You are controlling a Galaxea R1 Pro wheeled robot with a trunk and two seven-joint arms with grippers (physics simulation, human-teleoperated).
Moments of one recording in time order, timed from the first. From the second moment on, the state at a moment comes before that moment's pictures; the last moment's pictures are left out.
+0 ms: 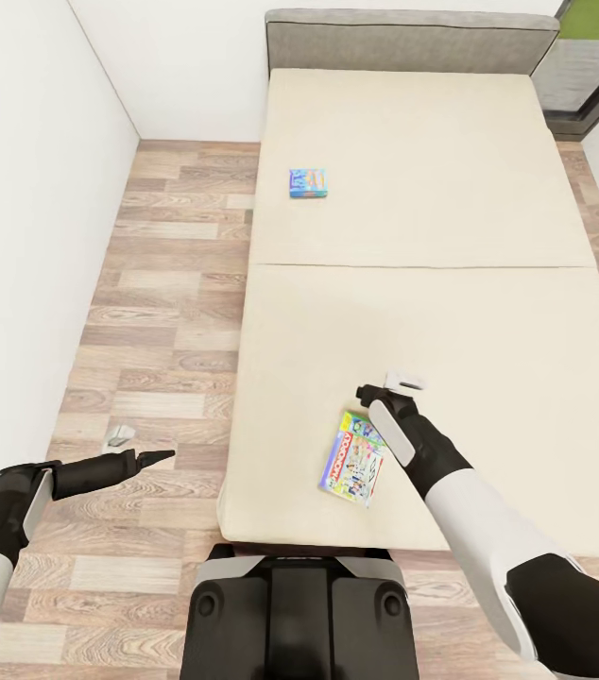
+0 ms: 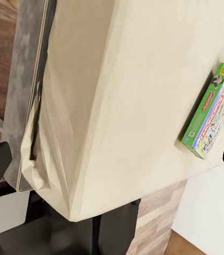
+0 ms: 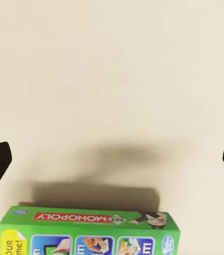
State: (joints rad) left arm -0.75 0.32 0.31 -0.73 0.00 0.70 -1.10; right arm -1.00 0.06 0.31 -0.75 -0.58 0.40 -0.60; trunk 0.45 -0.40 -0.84
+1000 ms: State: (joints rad) left arm -0.75 0.32 0.31 -0.73 0.00 0.71 -1.11; right arm -1.00 0.06 0.31 -0.72 -0.58 0.40 -0.60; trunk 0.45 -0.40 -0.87
